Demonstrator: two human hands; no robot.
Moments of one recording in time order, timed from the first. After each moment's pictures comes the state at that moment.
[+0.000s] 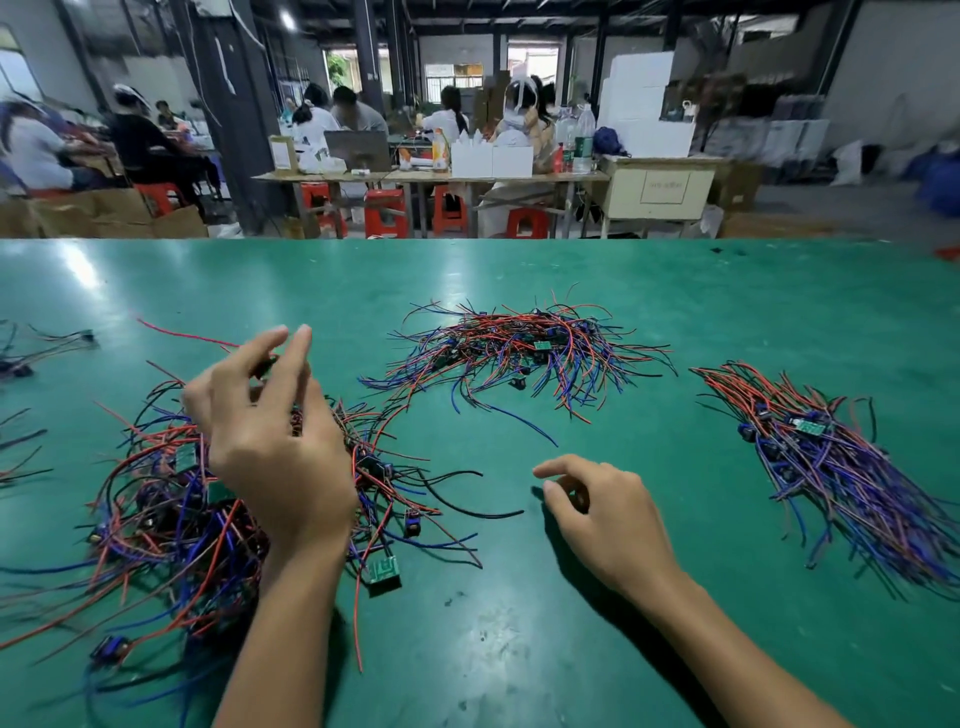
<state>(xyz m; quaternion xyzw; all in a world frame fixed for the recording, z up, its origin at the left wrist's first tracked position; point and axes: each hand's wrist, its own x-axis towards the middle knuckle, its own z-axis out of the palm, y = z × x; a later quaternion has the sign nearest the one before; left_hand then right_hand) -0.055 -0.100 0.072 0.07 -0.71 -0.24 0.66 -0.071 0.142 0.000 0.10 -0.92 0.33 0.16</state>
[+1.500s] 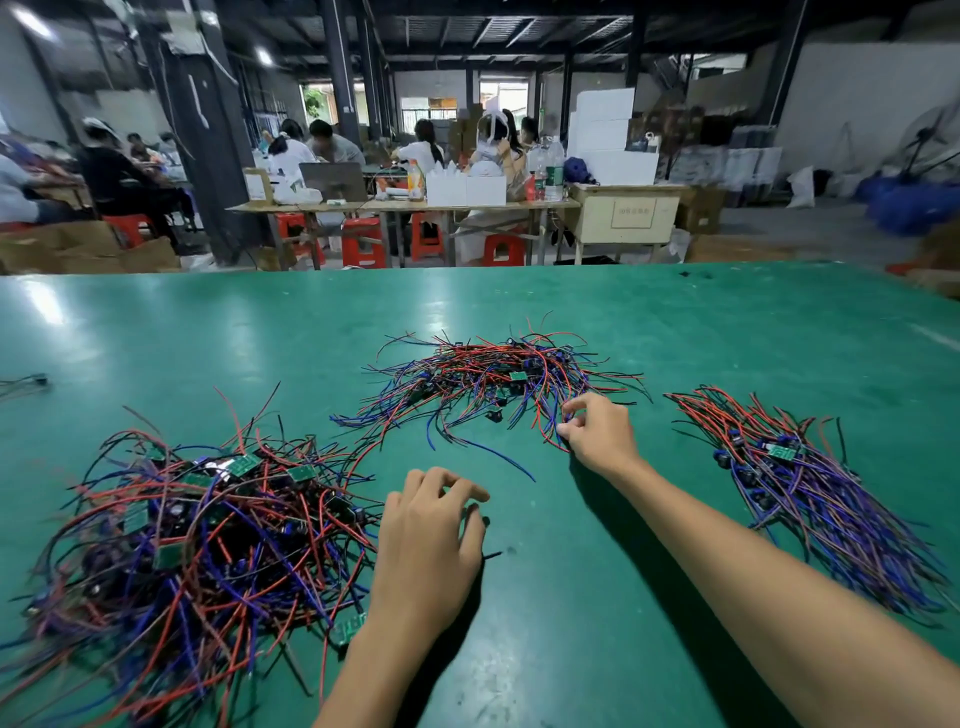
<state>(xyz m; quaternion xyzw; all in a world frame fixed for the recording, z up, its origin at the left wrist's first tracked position) -0.073 -0.026 0.008 -0.08 -0.94 -0.23 0.23 -0.224 0.180 0.011 -0.05 -0.92 0.37 0.11</state>
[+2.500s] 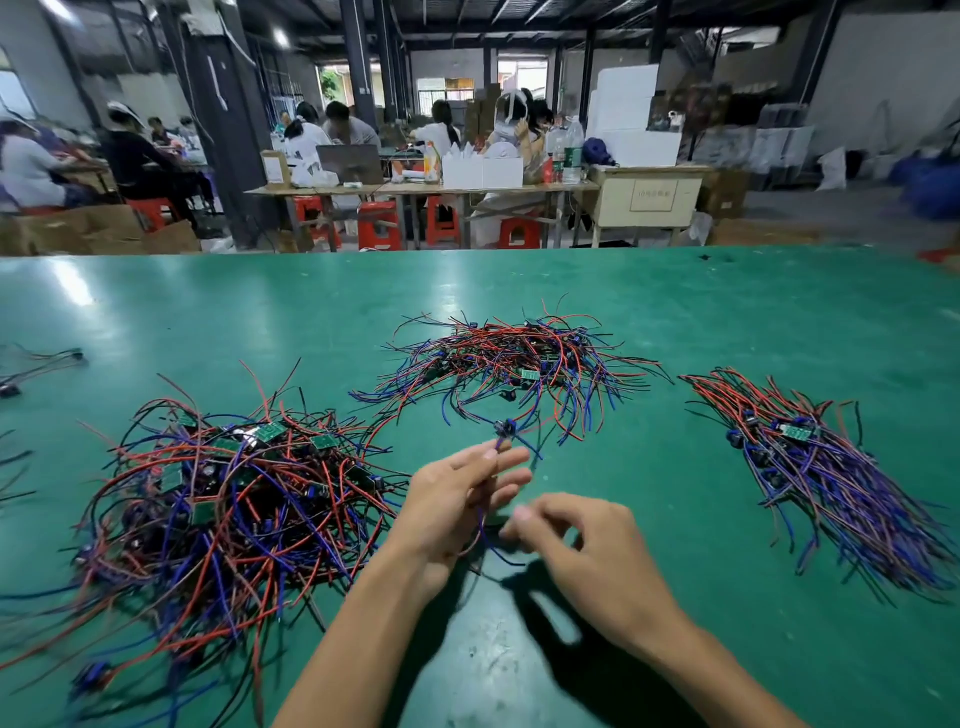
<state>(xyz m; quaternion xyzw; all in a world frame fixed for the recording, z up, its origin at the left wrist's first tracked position) -0.073 -0.018 0.036 0.06 -0.51 -0.85 -0.10 -0.038 0.136 0.018 0.17 -0.87 0.45 0.10</state>
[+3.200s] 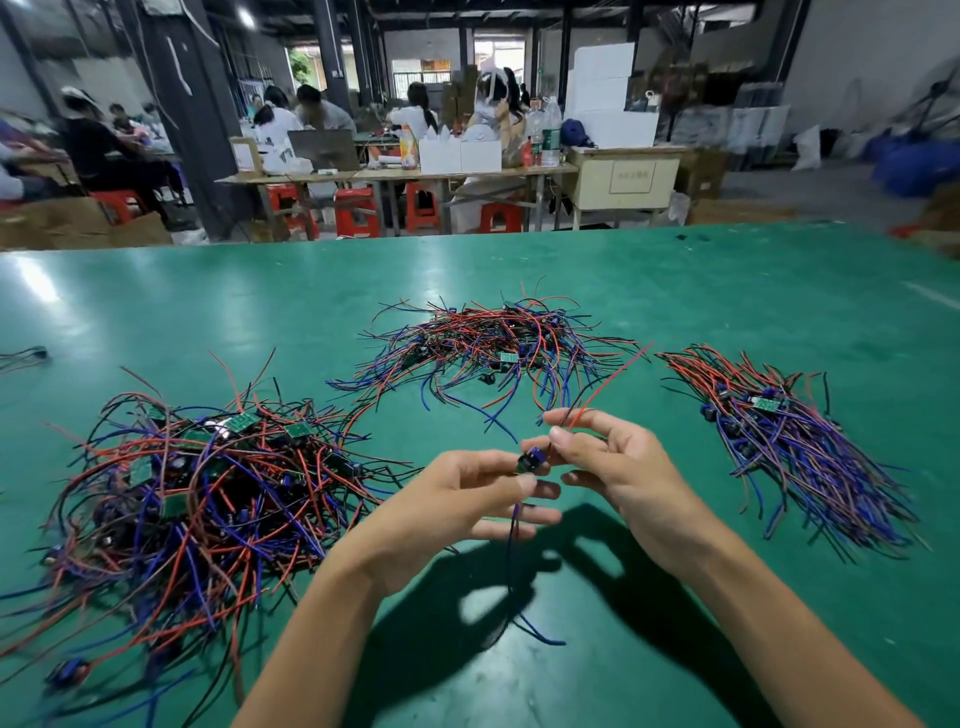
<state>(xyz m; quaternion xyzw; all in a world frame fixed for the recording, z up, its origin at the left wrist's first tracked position) -0.047 -0.020 0.054 -0.14 -0.66 -0.70 -0.24 -0.063 0.175 0.044 0.09 -0.67 0.74 -0.05</state>
